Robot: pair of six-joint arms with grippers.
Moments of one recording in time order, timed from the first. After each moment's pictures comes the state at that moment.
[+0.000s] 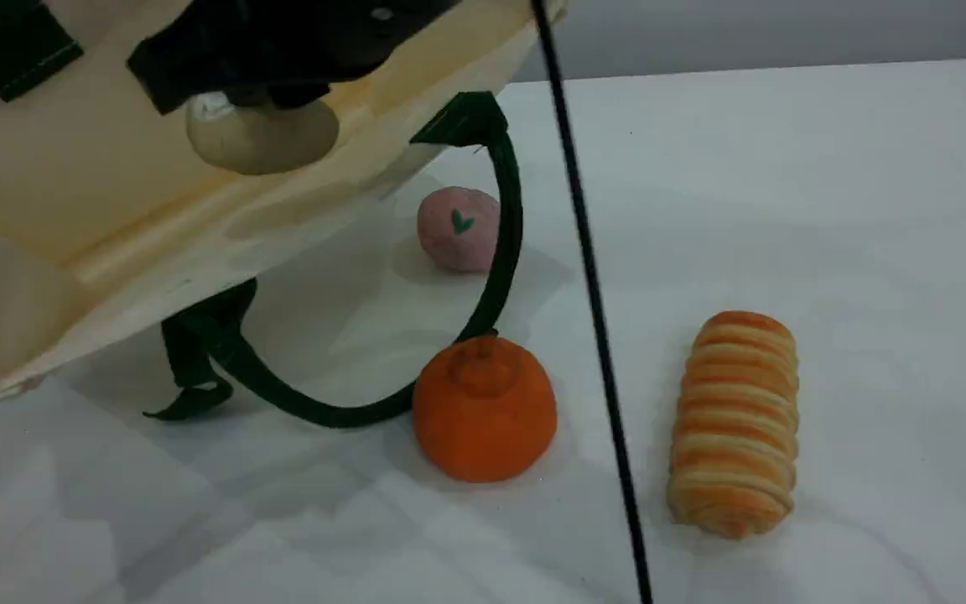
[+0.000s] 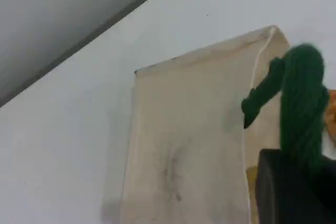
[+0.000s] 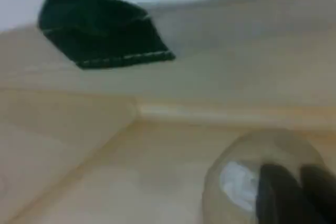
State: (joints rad) left arm -0.07 1.56 -1.76 -0.49 1.22 0.67; right arm 0.88 1.94 -1.26 -0.05 0.02 0.04
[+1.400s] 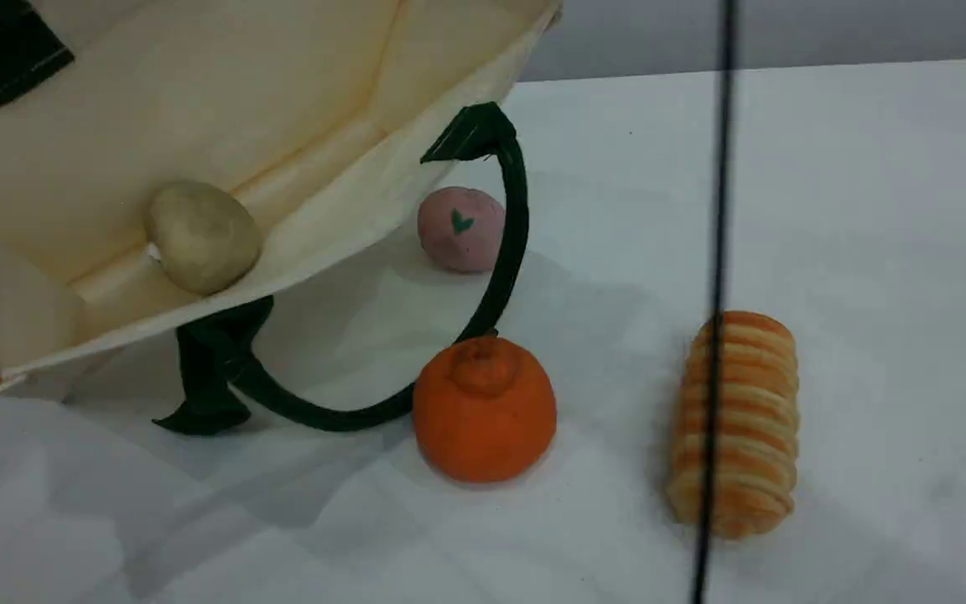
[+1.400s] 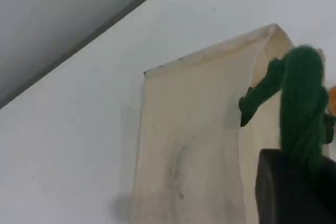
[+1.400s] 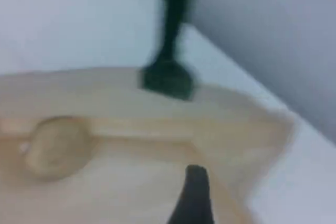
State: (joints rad) left arm -0.07 1.56 -1.76 -0.47 1.22 0.67; right arm 0.72 1.66 -1.40 -0.23 0.47 0.05
